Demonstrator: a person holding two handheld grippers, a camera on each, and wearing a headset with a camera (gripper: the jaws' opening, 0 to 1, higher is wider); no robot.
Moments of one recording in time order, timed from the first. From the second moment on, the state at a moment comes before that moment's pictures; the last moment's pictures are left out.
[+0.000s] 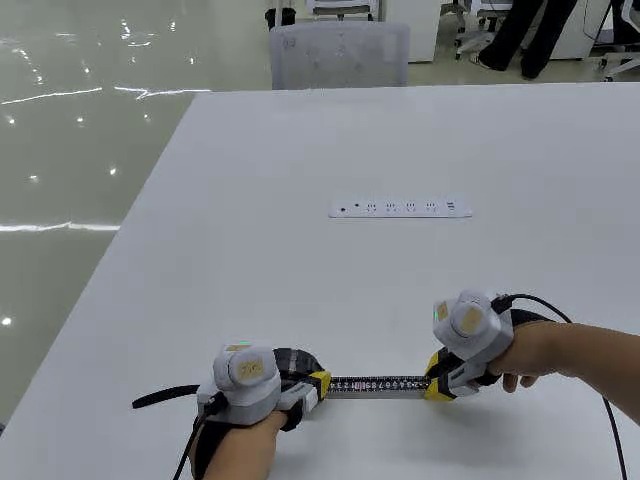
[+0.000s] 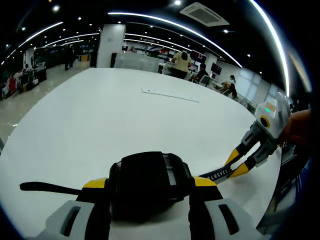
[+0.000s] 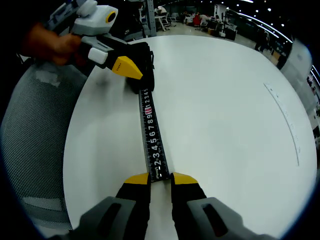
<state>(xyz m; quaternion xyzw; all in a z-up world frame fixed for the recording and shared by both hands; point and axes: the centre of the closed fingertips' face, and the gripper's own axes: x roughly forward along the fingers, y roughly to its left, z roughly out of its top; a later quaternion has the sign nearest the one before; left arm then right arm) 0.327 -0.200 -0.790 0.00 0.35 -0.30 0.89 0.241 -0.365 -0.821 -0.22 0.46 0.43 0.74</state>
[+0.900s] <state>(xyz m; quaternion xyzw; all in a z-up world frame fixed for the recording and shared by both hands) 0.327 -0.201 -0.790 -0.01 0.35 -0.30 0.89 0.248 -0.353 -0.821 -0.22 0.45 0.43 0.75</state>
